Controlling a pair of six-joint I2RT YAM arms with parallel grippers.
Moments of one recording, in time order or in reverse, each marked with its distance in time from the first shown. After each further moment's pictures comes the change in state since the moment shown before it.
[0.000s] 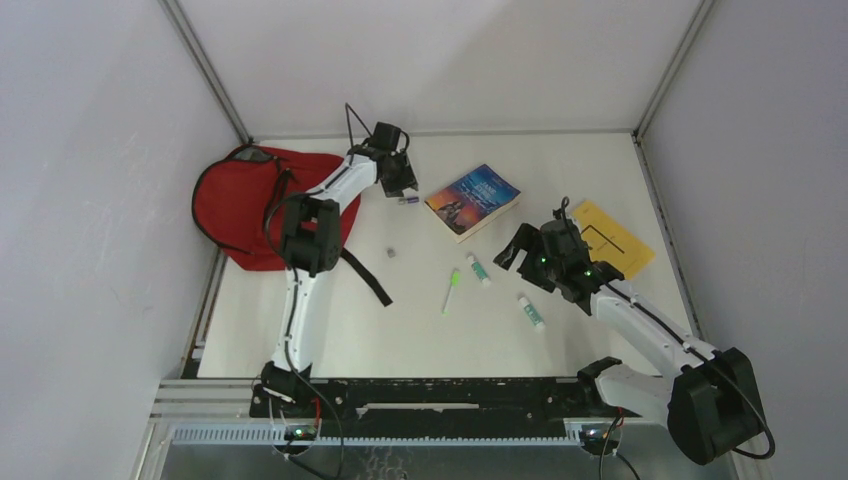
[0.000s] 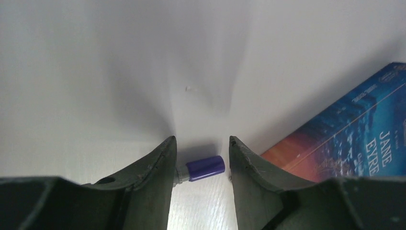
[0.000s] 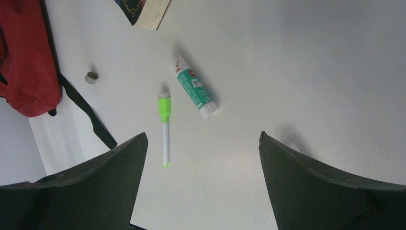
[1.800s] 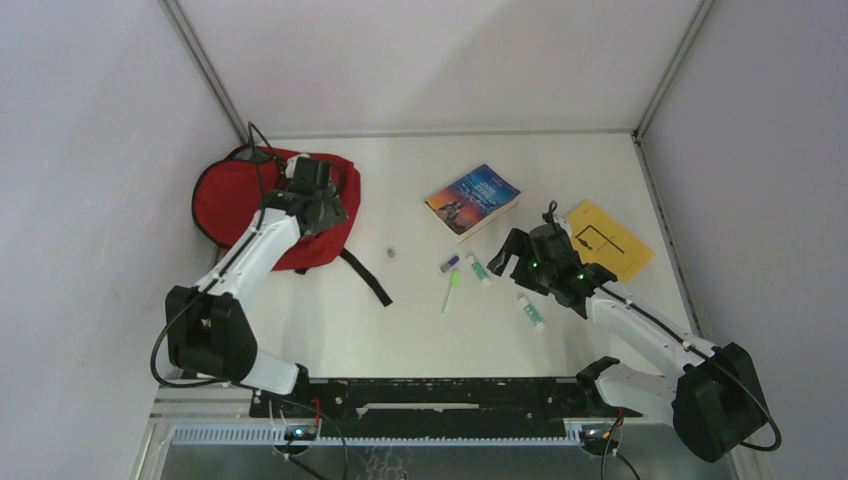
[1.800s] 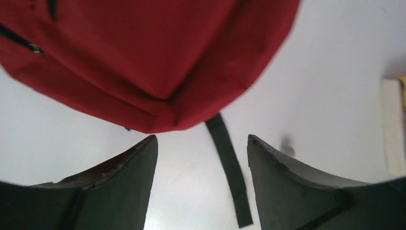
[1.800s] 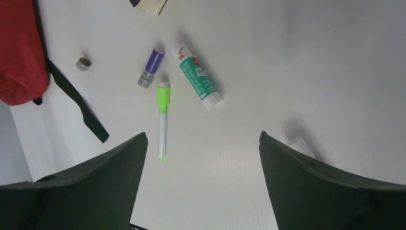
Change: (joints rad) left arm 0.087 -0.995 -0.919 -0.045 -0.375 0.074; right arm 0.090 0.005 0.001 -0.012 0.063 -0.003
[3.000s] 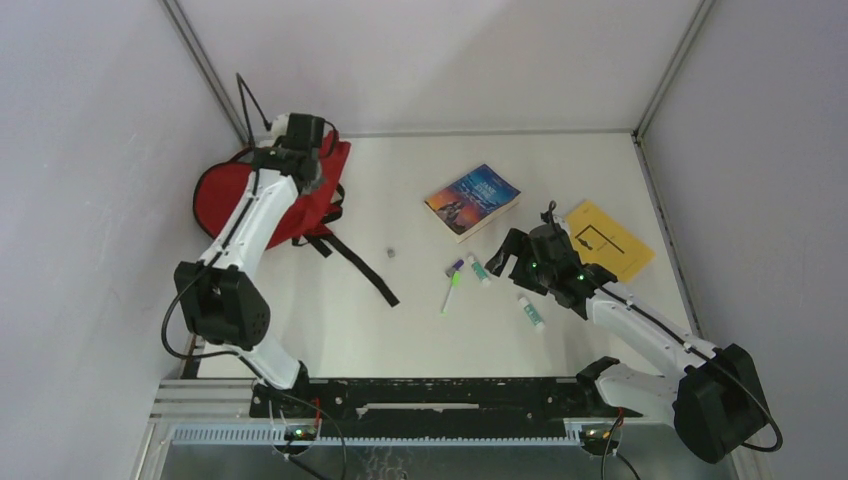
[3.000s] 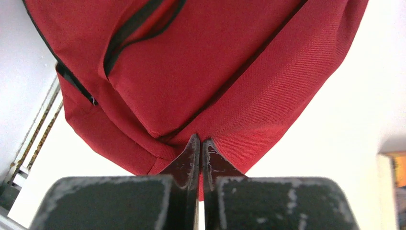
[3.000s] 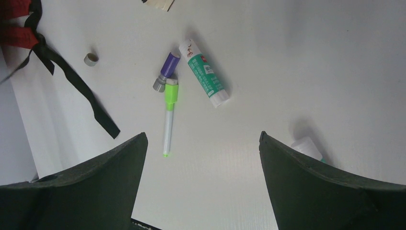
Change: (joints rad) left arm 0.050 0.180 0.348 -0.174 -0.229 0.042; right arm 0.007 -0.006 0.000 0.011 -0.018 0.000
